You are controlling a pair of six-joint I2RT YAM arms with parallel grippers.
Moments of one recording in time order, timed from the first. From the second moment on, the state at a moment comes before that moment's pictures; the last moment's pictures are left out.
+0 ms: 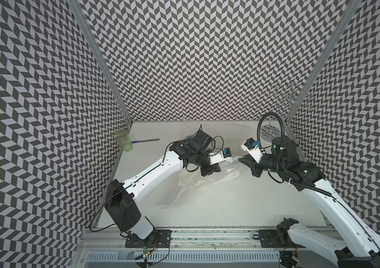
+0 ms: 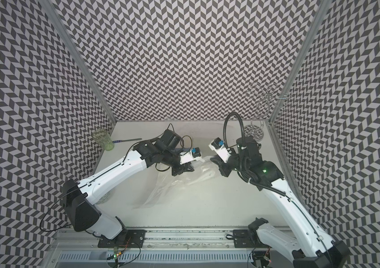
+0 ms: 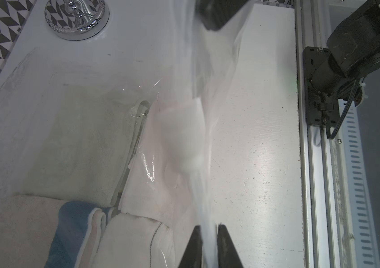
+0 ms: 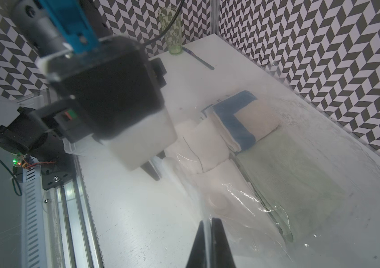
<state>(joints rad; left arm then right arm) -0.76 1.57 1.48 -0.89 0.45 0.57 0.42 1.02 1.10 -0.69 -0.47 -0.33</state>
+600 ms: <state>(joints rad) -0.78 1.68 1.74 -0.88 0.59 0.54 0.40 1.01 1.07 -0.68 -0.55 -0.32</state>
